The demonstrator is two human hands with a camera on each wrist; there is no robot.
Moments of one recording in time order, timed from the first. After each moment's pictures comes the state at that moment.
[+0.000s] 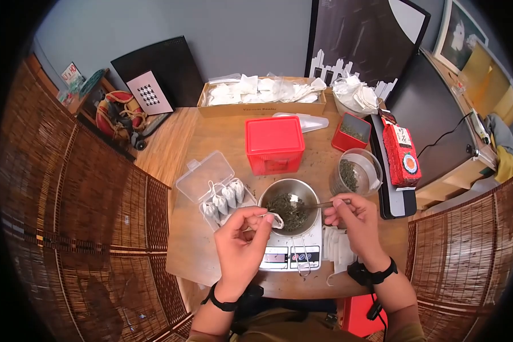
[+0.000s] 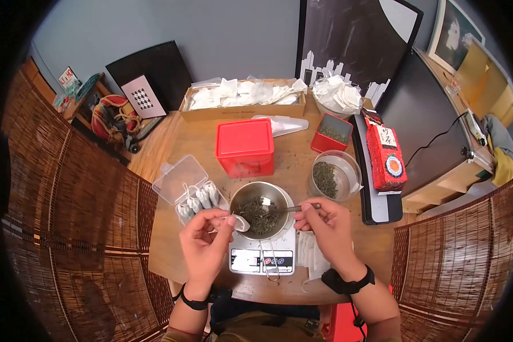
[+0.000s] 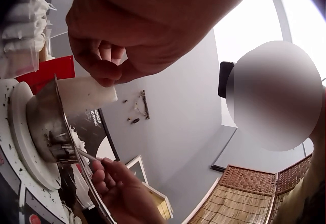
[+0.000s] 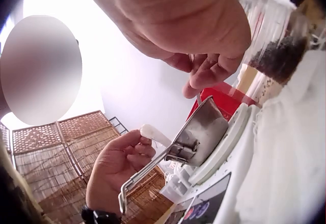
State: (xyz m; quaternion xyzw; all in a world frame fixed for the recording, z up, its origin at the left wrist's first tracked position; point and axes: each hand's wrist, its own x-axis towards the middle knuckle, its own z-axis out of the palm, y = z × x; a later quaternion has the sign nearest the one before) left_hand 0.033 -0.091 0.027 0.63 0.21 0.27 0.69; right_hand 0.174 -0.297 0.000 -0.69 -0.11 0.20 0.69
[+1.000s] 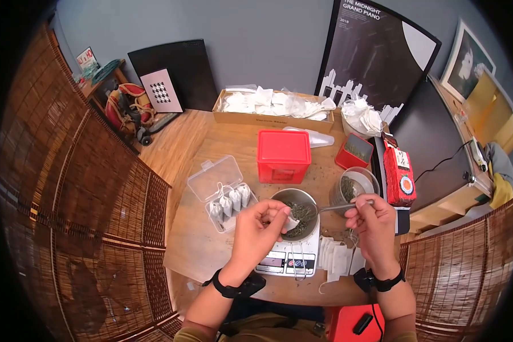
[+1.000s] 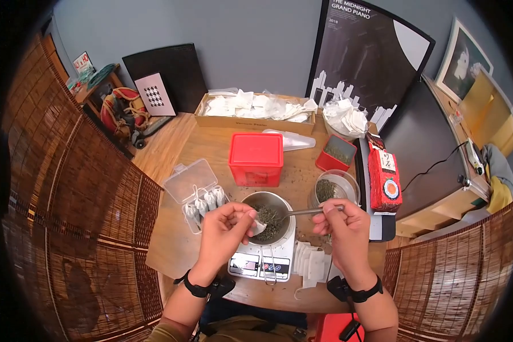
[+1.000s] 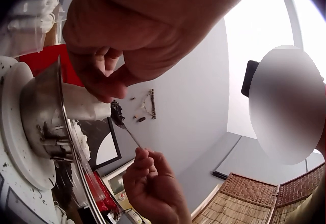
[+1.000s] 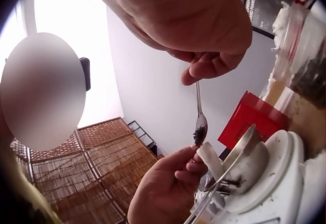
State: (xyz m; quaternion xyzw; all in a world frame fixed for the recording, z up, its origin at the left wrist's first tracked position) left_hand 0.063 -0.082 0.022 0.63 0.20 0.15 0.74; right_hand 0.187 -0.305 0.051 -0.60 -0.09 0.17 0.77
